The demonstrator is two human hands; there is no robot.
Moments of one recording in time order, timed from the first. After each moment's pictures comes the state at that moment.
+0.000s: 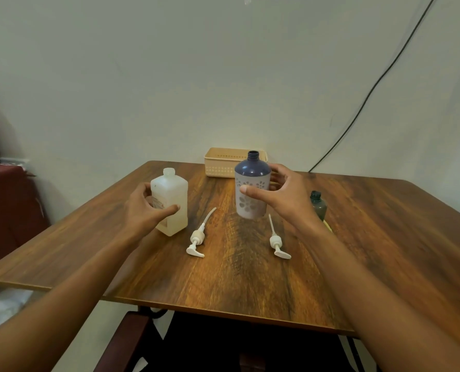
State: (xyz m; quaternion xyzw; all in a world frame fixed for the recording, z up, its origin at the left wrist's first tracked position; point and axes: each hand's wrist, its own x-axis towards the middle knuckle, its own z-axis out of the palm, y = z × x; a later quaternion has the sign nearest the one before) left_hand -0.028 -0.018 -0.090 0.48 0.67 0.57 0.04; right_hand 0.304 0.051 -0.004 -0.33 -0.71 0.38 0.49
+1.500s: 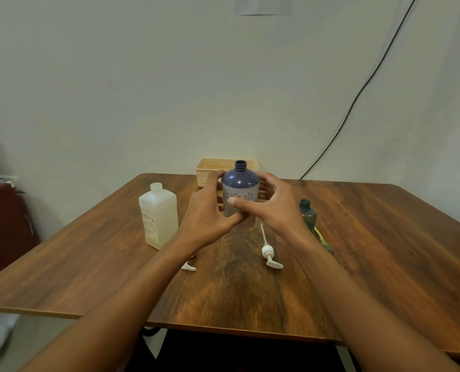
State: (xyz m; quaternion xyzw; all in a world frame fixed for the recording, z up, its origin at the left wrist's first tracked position) left_hand 0.137 -0.015 -0.015 0.67 0.53 0.51 0.00; right_hand 0.307 0.034 0.002 -0.33 -0.73 0.34 0.50
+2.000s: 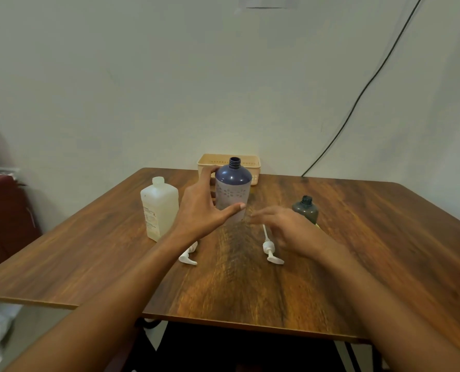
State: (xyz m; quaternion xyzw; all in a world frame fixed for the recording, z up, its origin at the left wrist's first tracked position) left_hand 0.123 -0.015 -0.018 0.65 0.56 0.52 -0.03; right_hand 0.354 0.084 -0.048 -0.28 -0.94 -0.01 0.19
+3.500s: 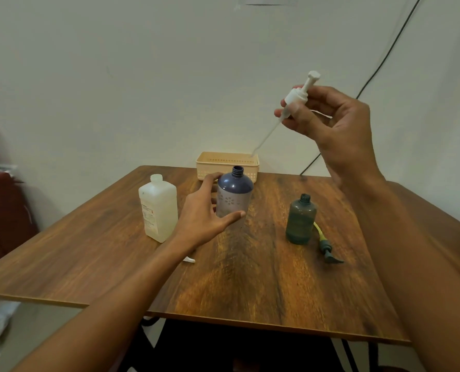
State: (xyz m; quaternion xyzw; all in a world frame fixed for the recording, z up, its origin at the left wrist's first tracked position) left_hand 0.126 -0.018 -0.034 0.66 0.56 0.51 0.02; right_hand 0.364 0.021 0.112 -0.17 -0.72 0.27 0.61
